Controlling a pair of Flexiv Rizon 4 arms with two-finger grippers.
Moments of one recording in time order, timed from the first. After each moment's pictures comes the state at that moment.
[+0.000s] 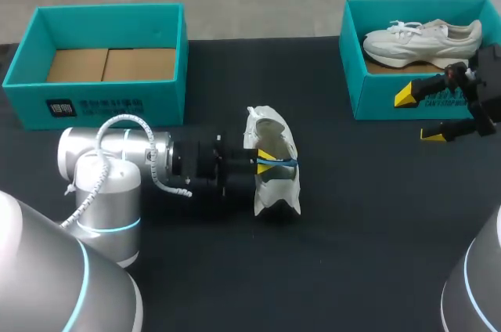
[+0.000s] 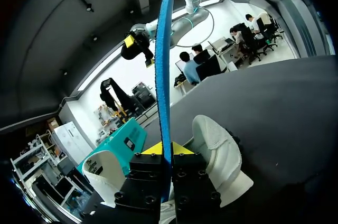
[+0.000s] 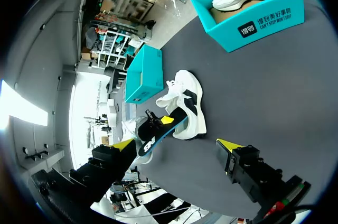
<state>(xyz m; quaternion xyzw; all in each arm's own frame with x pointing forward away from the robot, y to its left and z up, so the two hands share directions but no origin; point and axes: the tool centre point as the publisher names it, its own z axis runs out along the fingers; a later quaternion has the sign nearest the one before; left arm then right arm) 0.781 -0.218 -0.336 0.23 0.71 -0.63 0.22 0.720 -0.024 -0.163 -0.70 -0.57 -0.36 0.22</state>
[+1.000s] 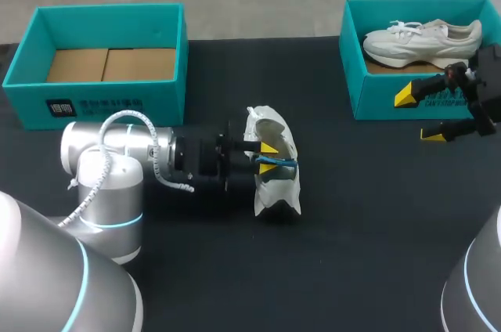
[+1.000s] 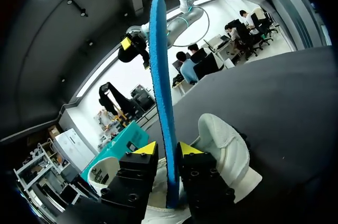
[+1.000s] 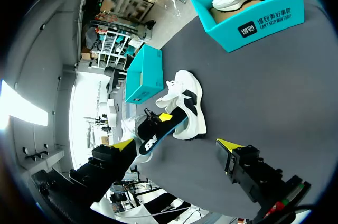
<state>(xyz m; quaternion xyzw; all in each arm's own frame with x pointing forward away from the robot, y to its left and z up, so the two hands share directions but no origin) 0.786 -0.224 -0.328 0.26 0.70 -0.63 0.23 0.720 -0.024 -0.163 -0.70 -0.57 -0.36 0.22</state>
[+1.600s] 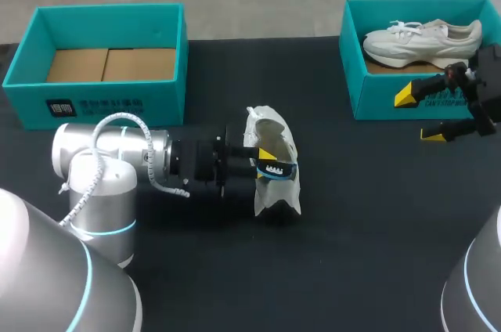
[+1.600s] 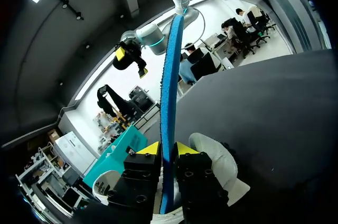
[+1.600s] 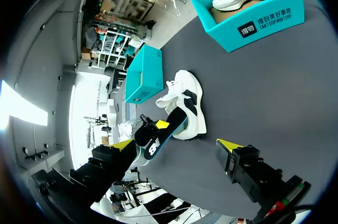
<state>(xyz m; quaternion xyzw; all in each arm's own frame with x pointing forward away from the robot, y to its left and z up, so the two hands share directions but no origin) 0.764 -0.218 -0.318 0.27 0.70 -0.62 0.24 0.720 -0.024 -0.163 -0.70 -0.57 -0.36 0.22</state>
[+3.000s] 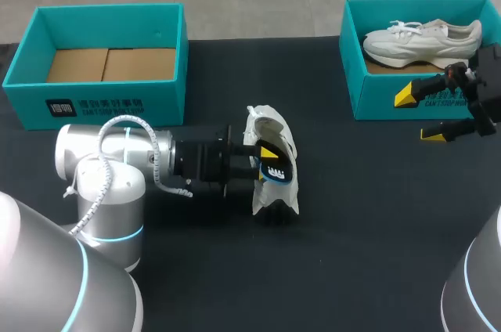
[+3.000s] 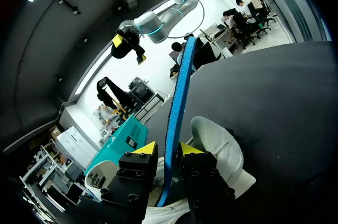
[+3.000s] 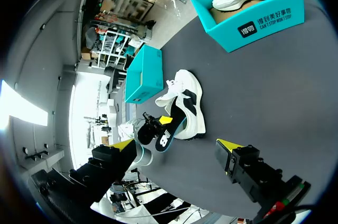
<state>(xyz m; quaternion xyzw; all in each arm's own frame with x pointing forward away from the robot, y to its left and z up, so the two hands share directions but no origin) 0.776 -0.219 -0.333 0.27 0.72 -0.59 0.26 0.720 -0.024 -0.163 -0.70 -0.57 -0.36 0.22</state>
